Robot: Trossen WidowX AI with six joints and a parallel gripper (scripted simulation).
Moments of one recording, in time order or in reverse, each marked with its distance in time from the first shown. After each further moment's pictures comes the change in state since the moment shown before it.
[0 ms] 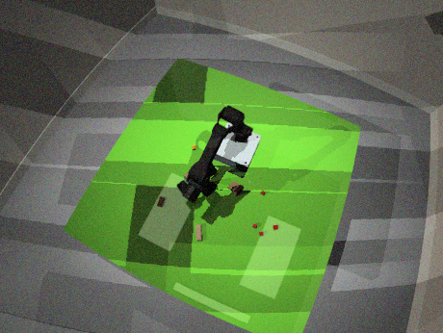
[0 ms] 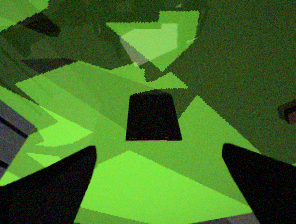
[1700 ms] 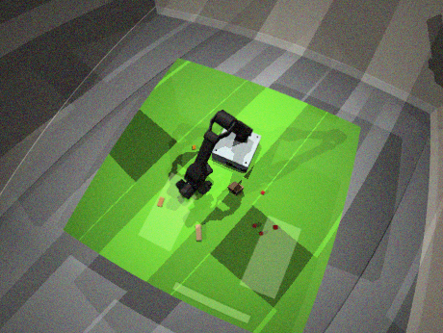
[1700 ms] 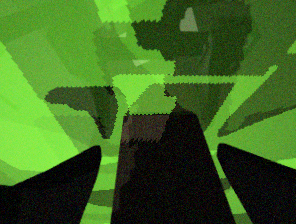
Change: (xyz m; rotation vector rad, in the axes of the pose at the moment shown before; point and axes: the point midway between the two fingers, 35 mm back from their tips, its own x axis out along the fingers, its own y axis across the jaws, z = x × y) arm 0.080 0.003 -0.003 -0.001 0.005 0.003
